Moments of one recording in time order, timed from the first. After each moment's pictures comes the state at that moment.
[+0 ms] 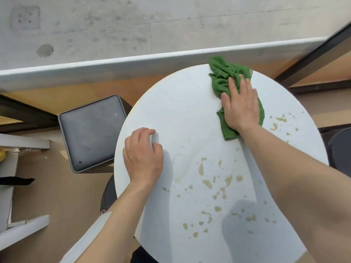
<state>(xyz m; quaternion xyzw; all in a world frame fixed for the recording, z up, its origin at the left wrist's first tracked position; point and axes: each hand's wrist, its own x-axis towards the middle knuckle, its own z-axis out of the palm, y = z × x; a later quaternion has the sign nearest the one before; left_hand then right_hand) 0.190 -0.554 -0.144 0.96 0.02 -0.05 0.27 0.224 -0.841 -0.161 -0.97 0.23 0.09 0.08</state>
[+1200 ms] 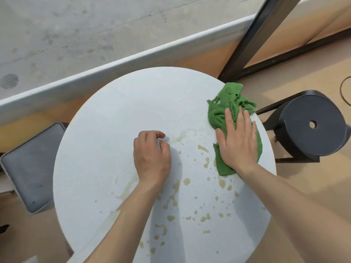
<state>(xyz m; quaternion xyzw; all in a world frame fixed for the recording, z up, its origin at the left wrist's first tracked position) 0.159 -0.721 -0.148 0.94 -0.07 -0.10 0.32 0.057 -0.923 -0.164 -0.93 0.35 0.10 0.07</state>
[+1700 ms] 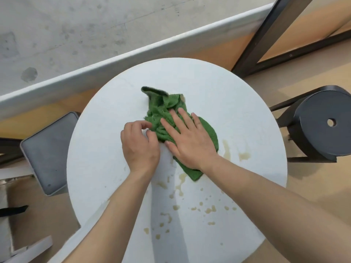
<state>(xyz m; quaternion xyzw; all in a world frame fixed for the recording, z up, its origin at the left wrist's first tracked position) 0.177 -0.691 -0.135 0.95 -0.01 -0.04 0.32 0.116 -0.827 -0.168 -0.99 0.02 0.13 0.09</state>
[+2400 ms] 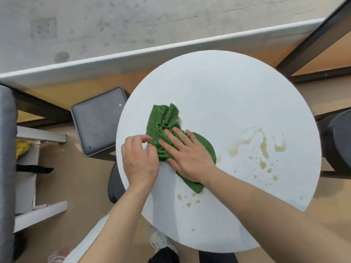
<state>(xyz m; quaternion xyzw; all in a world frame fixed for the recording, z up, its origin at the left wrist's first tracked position) 0.121 -0.544 -0.115 0.95 0.07 -0.02 0.30 0.085 -0.696 -0.170 -0.97 -0.15 0.13 0.10</state>
